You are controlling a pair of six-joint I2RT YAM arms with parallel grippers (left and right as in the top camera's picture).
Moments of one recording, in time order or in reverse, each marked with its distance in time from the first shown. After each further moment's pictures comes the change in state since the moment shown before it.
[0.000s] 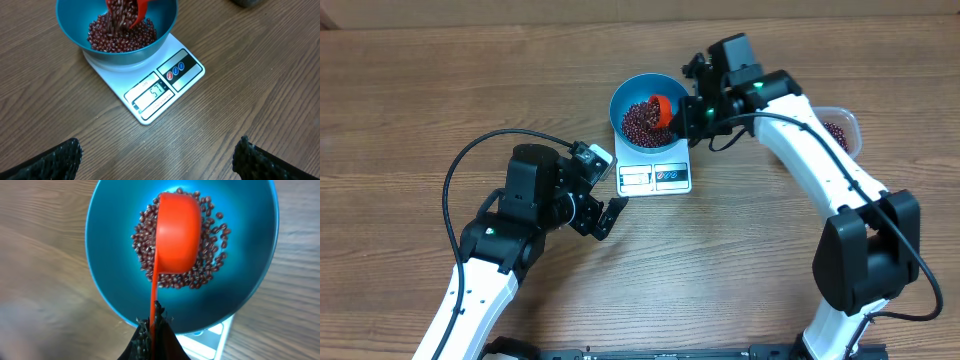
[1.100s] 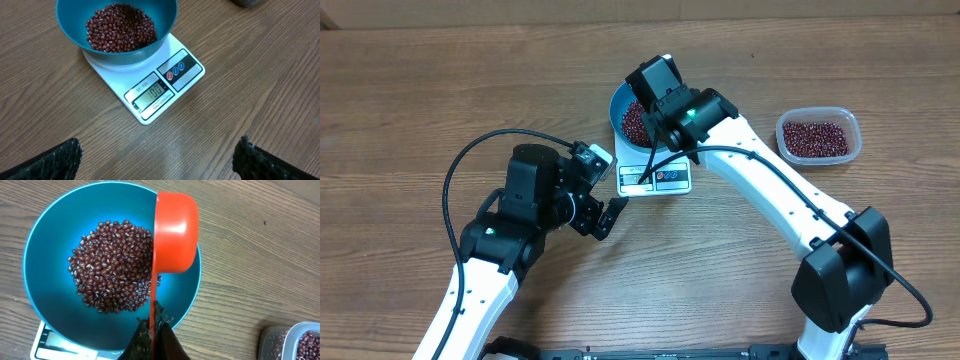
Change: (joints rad) left arm 0.000 0.000 0.000 0.000 0.000 0.000; right arm 0.259 -0.005 0.088 -0.055 0.733 -0.069
